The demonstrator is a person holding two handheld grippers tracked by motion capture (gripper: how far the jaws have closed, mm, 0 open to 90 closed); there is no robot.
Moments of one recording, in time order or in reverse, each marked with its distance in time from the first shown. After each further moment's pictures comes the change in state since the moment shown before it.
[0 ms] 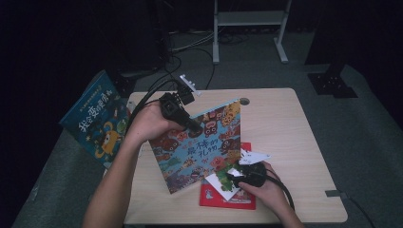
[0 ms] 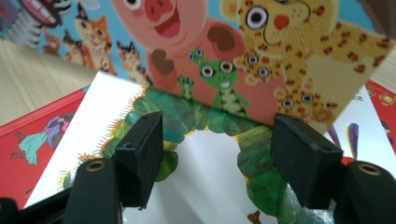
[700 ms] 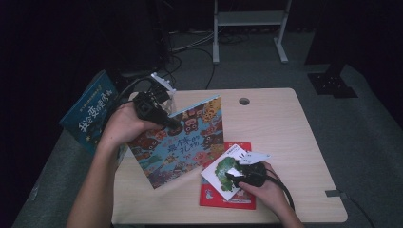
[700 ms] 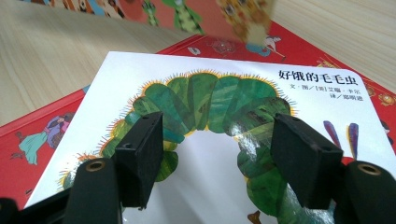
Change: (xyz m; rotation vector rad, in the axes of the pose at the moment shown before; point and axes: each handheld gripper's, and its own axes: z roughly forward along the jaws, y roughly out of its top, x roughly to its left) left arm 0.004 -0.044 -0.044 -0.050 0.075 -0.074; right arm 0.000 0.000 0.000 -0.002 0.002 0.006
